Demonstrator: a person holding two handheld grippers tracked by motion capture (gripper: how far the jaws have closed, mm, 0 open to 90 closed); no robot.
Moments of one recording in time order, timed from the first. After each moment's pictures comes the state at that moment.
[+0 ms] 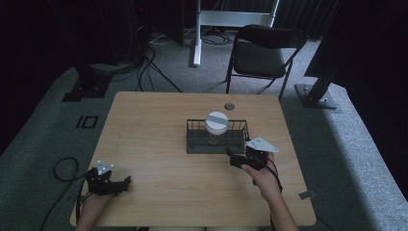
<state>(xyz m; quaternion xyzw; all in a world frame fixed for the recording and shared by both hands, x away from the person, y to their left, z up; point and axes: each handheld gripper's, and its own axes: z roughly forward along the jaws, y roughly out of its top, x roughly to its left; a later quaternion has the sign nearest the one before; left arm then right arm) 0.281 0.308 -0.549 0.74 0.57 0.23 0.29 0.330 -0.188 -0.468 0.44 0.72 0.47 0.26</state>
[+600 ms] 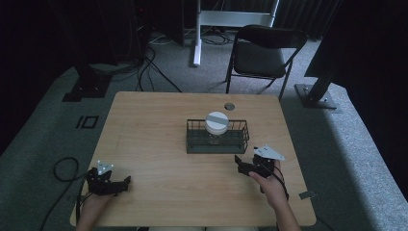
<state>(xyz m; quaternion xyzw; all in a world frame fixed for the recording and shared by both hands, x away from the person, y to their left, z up) 0.281 0.308 -0.549 0.74 0.57 0.23 0.29 0.321 -0.217 -0.501 0.47 0.72 0.44 0.26</state>
